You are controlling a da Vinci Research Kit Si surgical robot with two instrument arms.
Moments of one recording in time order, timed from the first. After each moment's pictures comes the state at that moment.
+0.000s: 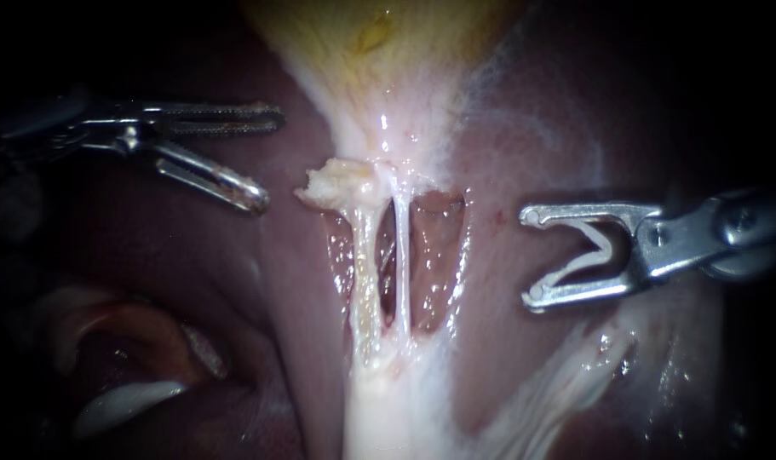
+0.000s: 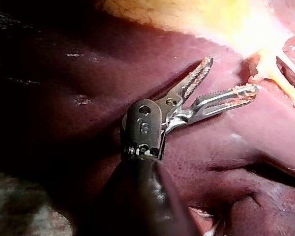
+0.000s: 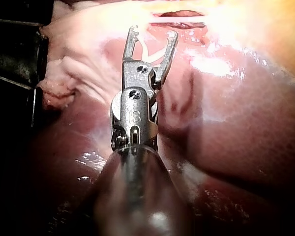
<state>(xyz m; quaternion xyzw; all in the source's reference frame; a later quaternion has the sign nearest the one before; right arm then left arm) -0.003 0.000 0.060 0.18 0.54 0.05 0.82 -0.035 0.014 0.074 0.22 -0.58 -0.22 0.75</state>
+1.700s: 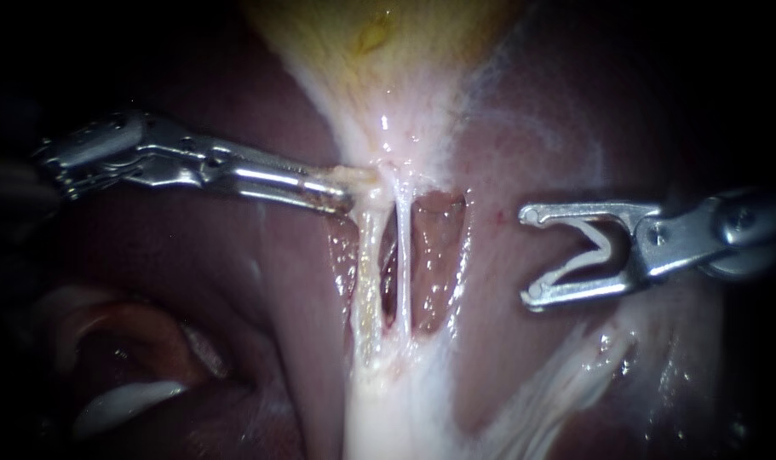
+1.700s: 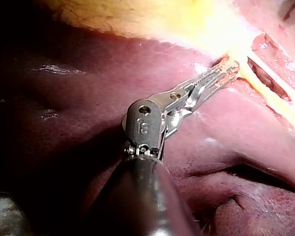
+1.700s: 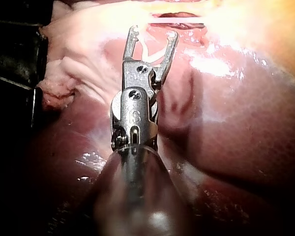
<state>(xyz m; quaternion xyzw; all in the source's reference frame) -0.003 0.000 0.060 0.18 0.54 0.05 0.82 -0.040 0.012 0.076 0.23 -0.57 -0.21 0.76</state>
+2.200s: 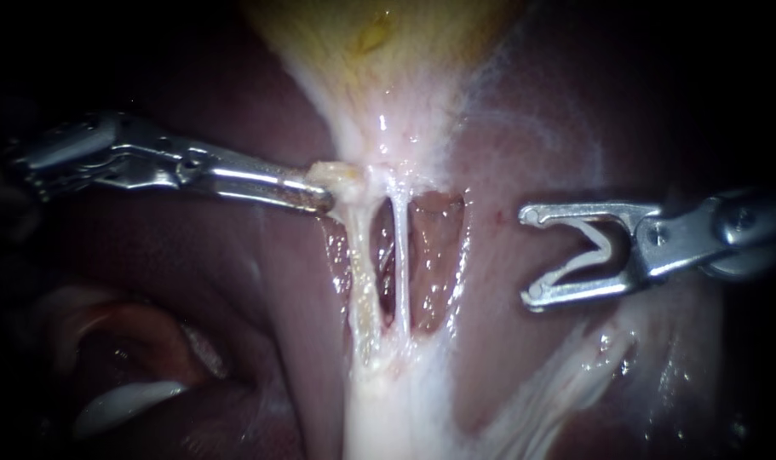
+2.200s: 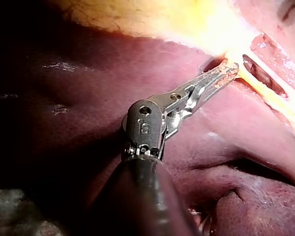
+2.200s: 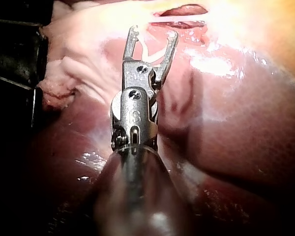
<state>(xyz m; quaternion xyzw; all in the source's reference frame) -0.003 0.000 0.060 0.18 0.54 0.05 0.82 -0.037 0.013 0.071 0.25 -0.56 -0.22 0.76</state>
